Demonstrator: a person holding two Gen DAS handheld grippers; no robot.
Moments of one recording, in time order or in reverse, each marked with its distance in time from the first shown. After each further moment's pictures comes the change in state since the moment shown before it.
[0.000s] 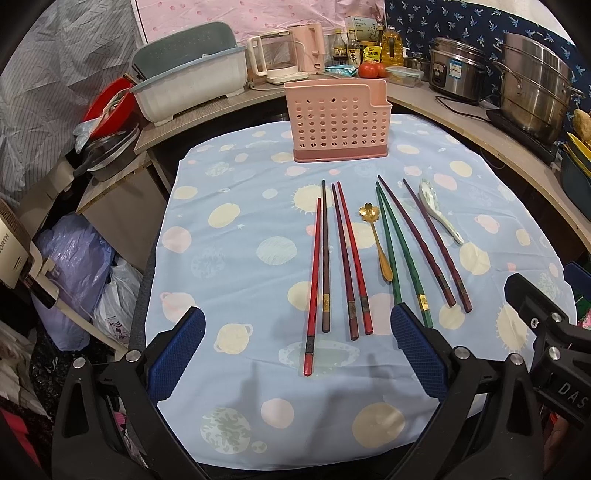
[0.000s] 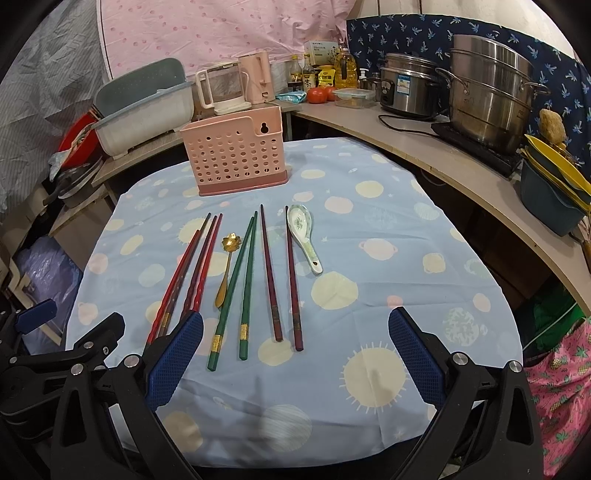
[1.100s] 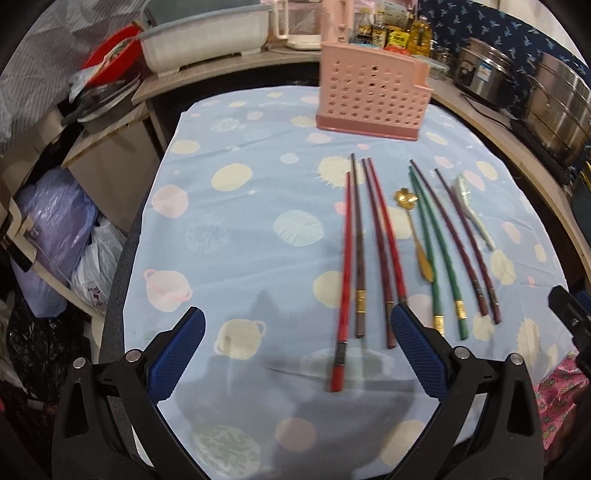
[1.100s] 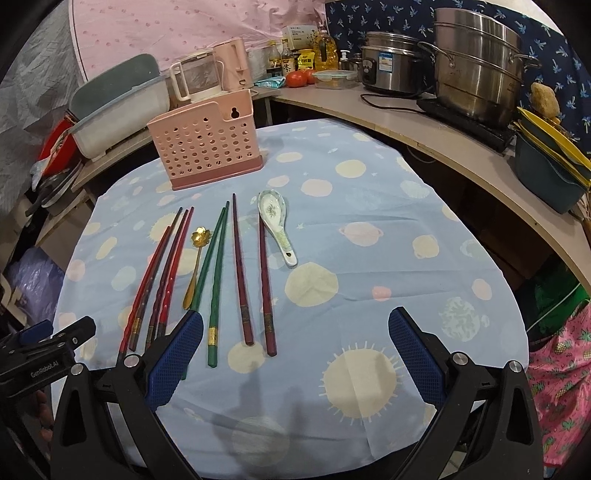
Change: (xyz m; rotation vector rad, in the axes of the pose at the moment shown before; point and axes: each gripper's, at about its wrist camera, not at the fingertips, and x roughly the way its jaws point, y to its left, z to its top) left arm 0.060 0.042 -0.001 -0.126 0.120 -0.064; right arm 0.035 -0.026 -0.001 0.068 0.062 -0.029
